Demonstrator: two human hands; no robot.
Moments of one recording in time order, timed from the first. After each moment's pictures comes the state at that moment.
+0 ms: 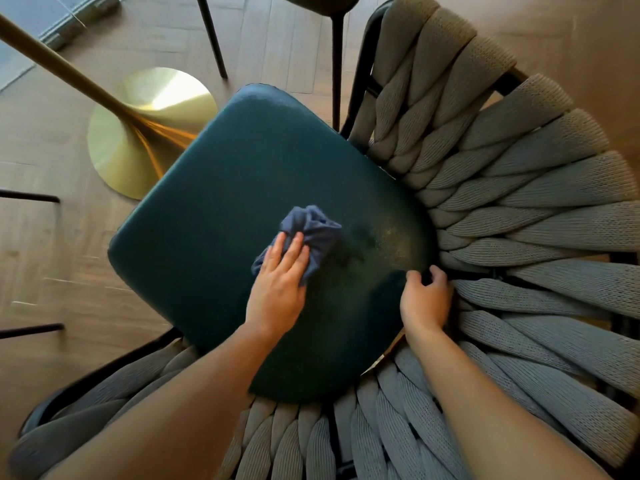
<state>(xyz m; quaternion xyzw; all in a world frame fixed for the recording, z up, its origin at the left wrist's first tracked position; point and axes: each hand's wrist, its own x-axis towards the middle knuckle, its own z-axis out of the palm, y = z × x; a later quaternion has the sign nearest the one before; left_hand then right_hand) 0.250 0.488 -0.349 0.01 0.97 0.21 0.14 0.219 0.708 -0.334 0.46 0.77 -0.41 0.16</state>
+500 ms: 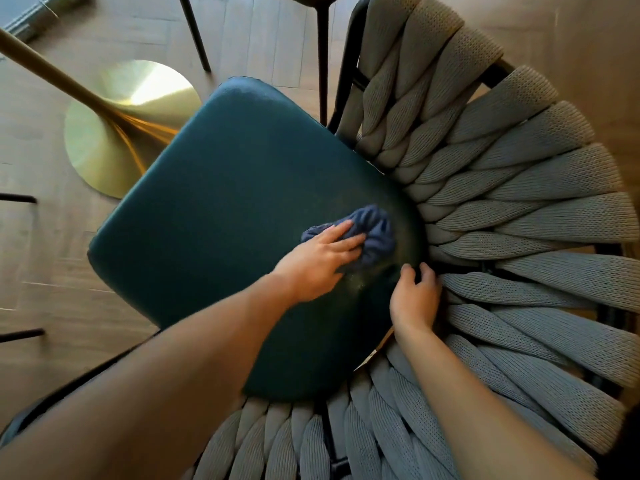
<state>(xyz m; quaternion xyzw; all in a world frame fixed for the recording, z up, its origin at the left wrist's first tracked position) 0.186 0.527 -0.355 0.29 0.91 0.22 0.22 0.223 0.706 -0.336 0.45 0.78 -0.42 0.14</state>
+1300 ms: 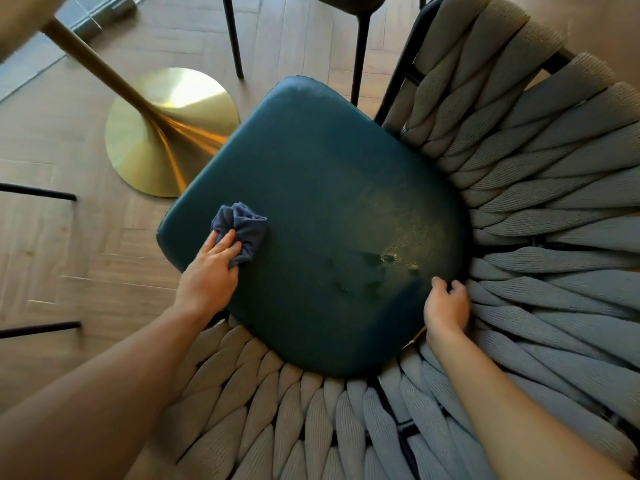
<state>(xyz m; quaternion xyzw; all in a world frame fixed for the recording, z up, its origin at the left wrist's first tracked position) 0.284 0.316 -0.311 -0.11 0.95 0.18 0.23 0.277 0.667 -0.327 0.53 0.73 -0.42 0.14</state>
